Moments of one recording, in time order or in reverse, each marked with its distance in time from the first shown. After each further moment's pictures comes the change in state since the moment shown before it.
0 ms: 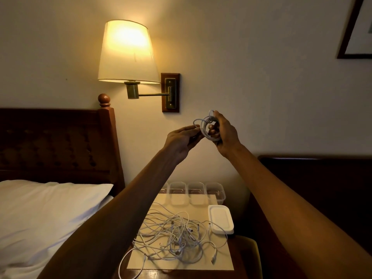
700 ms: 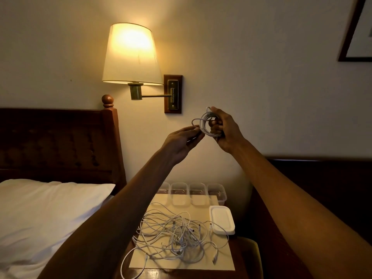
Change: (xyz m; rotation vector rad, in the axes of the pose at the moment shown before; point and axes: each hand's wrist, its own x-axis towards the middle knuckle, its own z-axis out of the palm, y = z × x) left_hand -0.005 0.008 -0.013 -0.103 -0.106 -0.045; right_hand -0.015 -0.022 0.008 0.043 -0.162 -0.041
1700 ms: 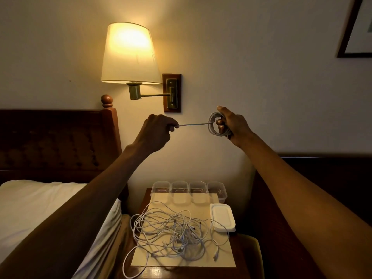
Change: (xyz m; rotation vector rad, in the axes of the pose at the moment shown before) left_hand 0.003 0.053 -0.049 1.727 0.012 0.933; right_hand 0.008 -0.015 -0.022 -0.163 0.104 0.015
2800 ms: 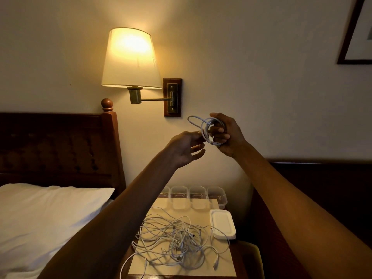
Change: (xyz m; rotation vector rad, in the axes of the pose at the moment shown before) left_hand 0.009 0.081 0.027 -1.475 -0.207 -0.994; right_hand -0.005 0.008 0.012 0.334 -0.379 0.120
